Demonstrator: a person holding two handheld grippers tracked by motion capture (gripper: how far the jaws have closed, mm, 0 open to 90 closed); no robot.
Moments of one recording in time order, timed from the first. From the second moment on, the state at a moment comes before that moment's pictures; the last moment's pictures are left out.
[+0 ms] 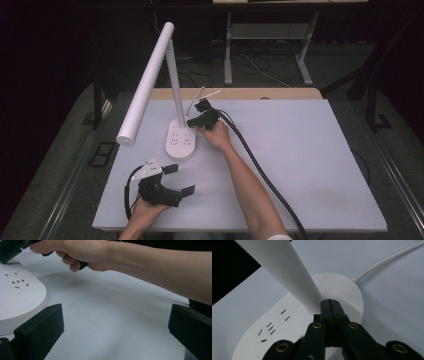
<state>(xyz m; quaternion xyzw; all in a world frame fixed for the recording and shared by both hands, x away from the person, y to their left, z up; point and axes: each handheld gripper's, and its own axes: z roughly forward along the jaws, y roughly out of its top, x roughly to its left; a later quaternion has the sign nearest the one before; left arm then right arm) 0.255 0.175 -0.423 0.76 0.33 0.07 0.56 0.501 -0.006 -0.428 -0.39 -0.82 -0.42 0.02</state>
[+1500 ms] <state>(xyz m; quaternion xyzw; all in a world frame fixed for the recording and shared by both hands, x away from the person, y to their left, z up) 0.255 0.175 -0.423 0.76 0.33 0.07 0.56 0.492 -0.009 -0.412 -0.38 -0.82 -0.42 0.01</state>
